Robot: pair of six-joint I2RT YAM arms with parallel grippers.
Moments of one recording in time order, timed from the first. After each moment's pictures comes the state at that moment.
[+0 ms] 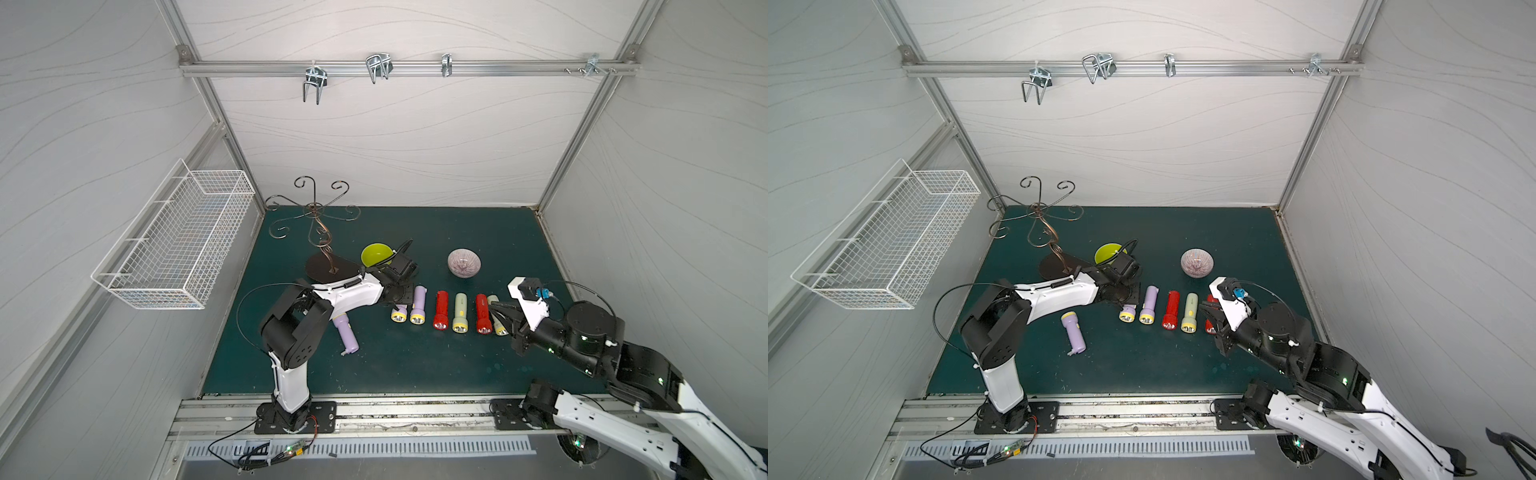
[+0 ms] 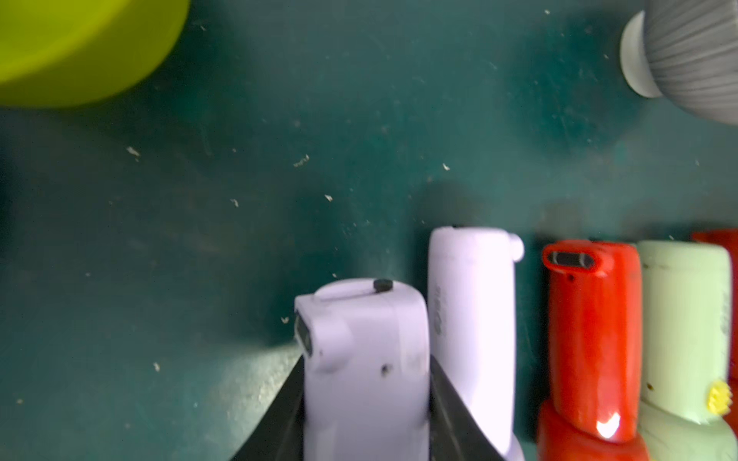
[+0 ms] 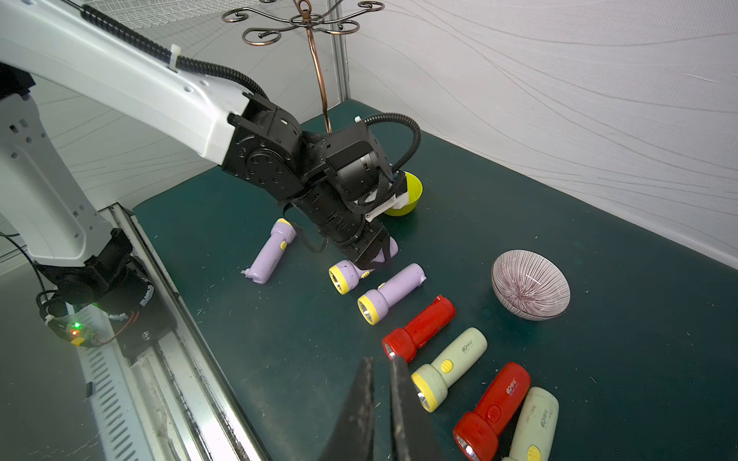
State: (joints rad) left arm -0.71 1.85 1.19 -0.43 -0.06 -0.63; right arm 1.00 0.51 0.98 -0.83 0.16 0.08
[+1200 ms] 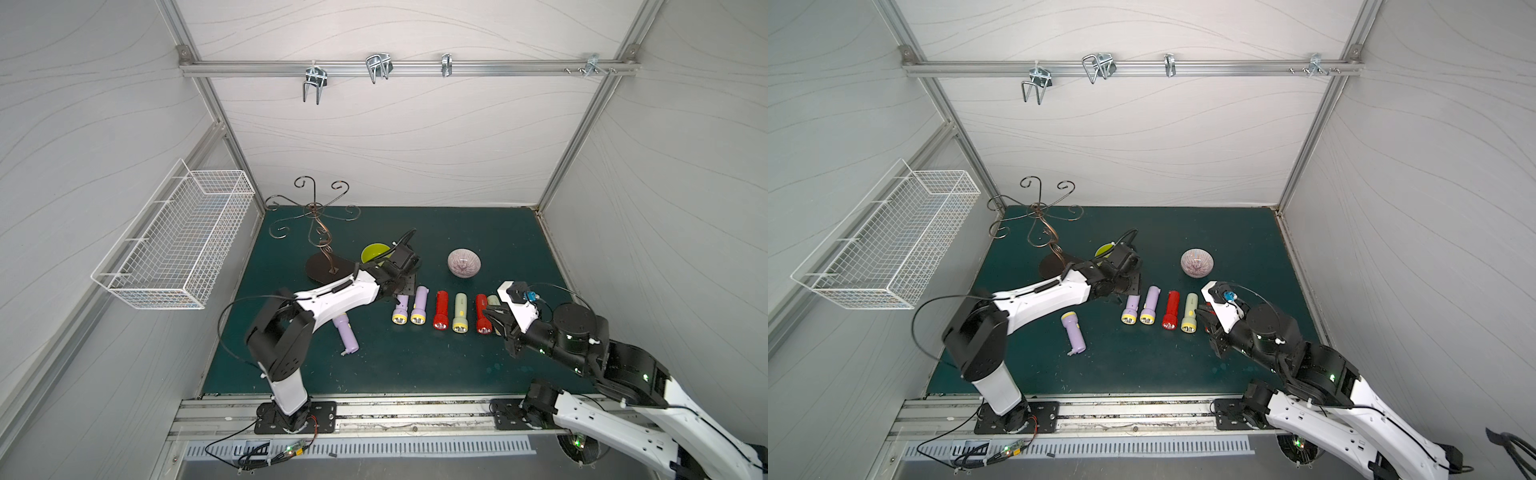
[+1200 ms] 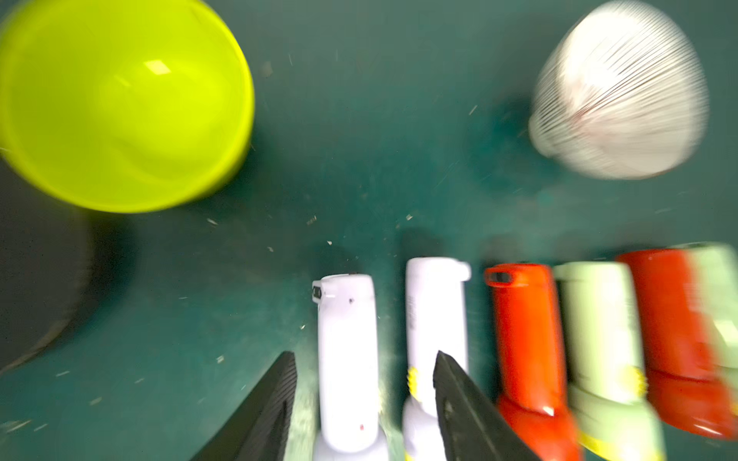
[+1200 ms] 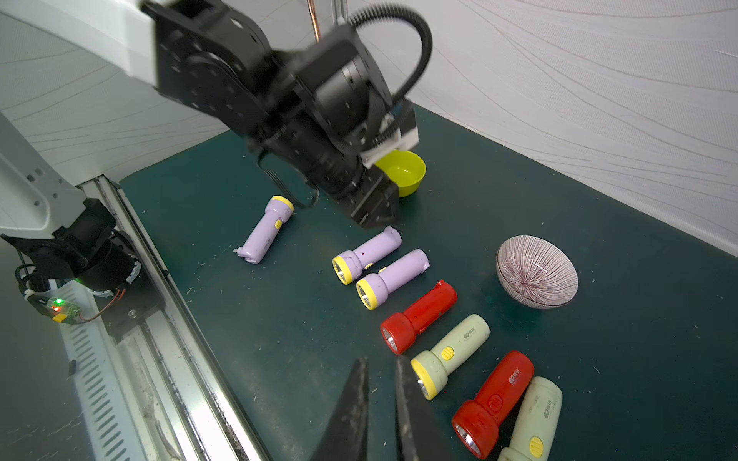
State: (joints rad) left arm -0.75 1.65 1.23 -0.50 -0.19 -0.56; right arm 1.00 0.52 0.92 -0.81 0.14 0.06
